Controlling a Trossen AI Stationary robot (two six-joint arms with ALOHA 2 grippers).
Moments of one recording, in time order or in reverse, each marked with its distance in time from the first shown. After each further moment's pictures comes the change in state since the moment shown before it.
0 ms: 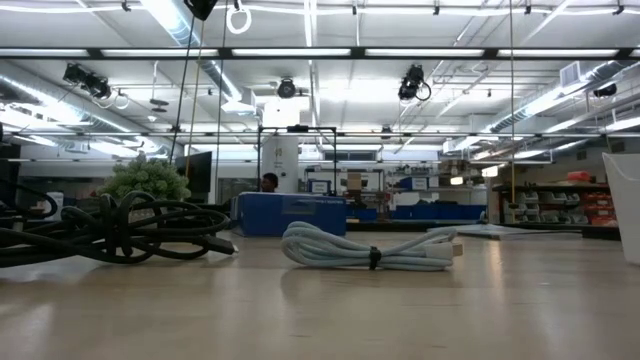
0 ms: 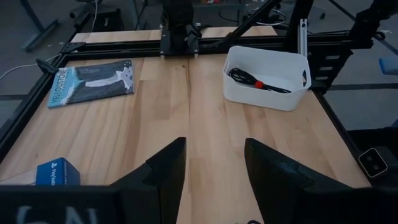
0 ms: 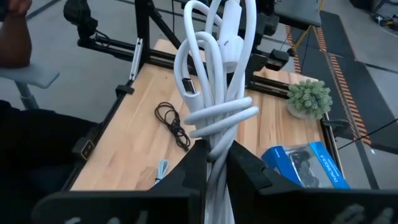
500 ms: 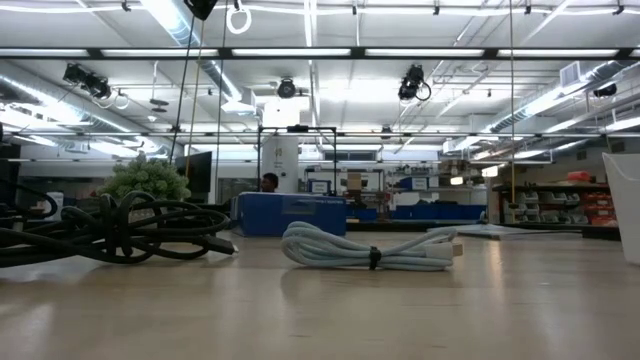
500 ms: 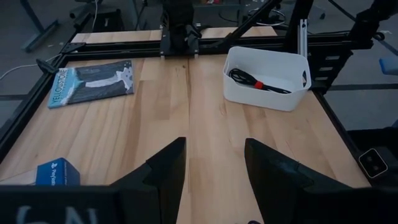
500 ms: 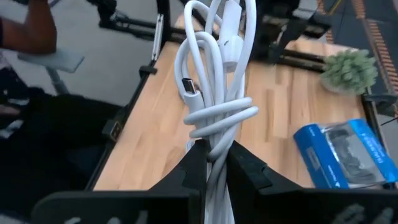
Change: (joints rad) left arm 0.000 0.000 0.000 0.001 0.000 0.000; right arm 0.019 0.020 -0.038 -0.040 -0.086 0.105
